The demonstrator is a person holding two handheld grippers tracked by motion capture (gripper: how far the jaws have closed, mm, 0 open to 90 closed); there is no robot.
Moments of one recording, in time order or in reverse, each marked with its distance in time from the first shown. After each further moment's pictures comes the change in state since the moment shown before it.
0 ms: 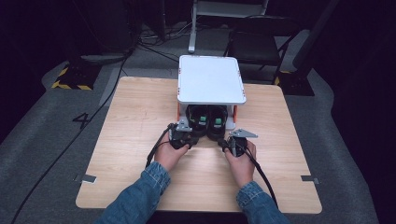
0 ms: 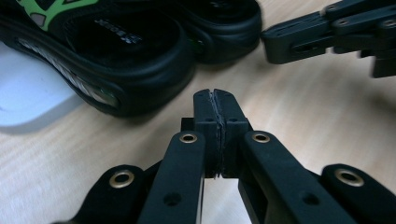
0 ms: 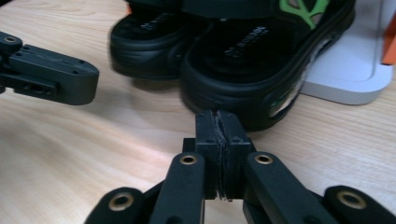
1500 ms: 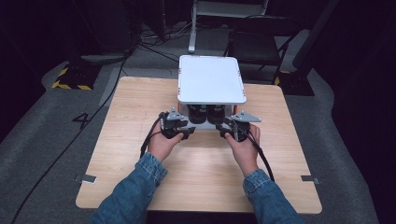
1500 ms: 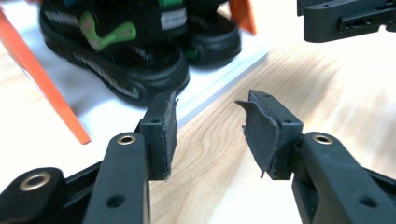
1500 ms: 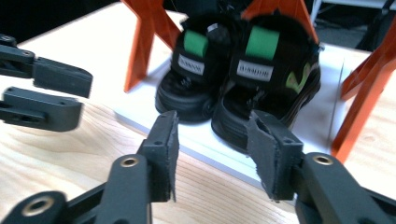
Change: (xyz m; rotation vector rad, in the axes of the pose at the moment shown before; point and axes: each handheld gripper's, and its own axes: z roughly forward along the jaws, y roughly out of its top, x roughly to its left) left arm 0.018 0.019 -0.039 -0.133 0.065 0.016; right arm -0.005 0.057 -0.012 -0.138 -0.025 -0.121
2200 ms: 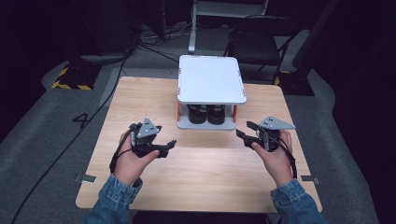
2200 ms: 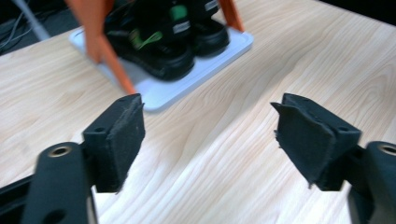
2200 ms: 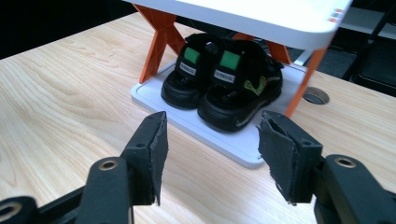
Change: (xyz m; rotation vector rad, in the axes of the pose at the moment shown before) left arm -0.024 -0.017 -0.116 0.005 0.104 0.071; right arm -0.025 0.006 -0.092 -0.017 0.043 -0.101
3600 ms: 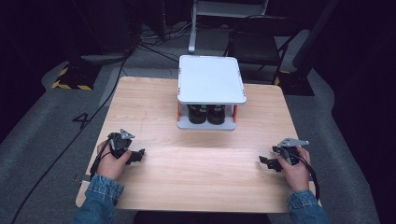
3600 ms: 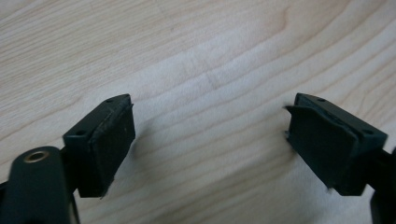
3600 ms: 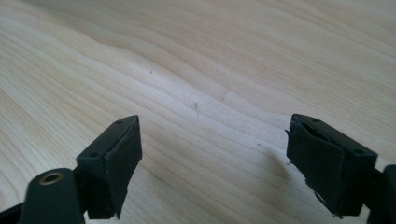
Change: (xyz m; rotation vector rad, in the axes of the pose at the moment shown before) left arm 0.082 -0.099 0.032 0.313 0.241 -0.178; right arm -0.084 -0.124 -0.007 0.310 0.000 0.078
